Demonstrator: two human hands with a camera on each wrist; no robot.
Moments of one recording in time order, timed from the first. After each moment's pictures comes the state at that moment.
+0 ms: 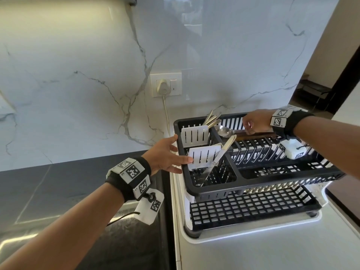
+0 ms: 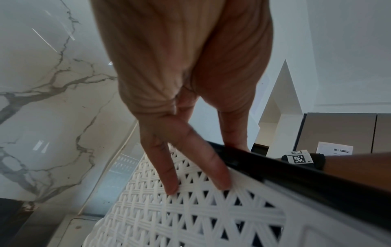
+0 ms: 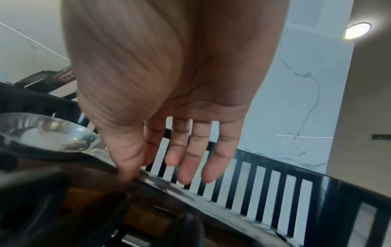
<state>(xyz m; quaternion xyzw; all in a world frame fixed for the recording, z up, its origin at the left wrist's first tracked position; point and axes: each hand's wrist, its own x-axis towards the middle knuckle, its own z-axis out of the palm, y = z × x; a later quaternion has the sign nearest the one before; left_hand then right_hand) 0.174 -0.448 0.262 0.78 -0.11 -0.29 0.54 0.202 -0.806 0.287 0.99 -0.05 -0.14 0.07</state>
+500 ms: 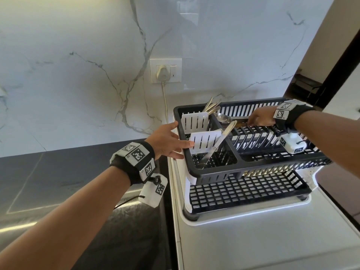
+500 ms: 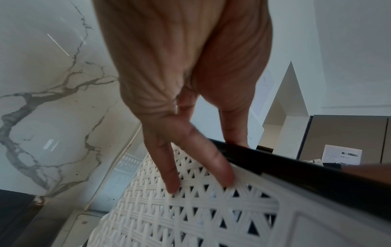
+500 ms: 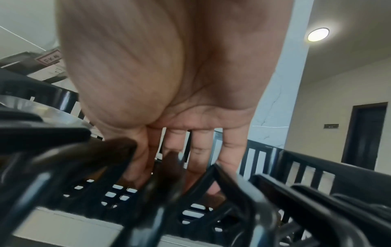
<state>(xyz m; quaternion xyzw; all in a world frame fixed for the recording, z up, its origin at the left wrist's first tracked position) 0.161 -0.448 0.265 0.78 -0.10 -0.28 0.55 0.178 -0.811 0.273 0.98 -0.11 -0.17 0.01</state>
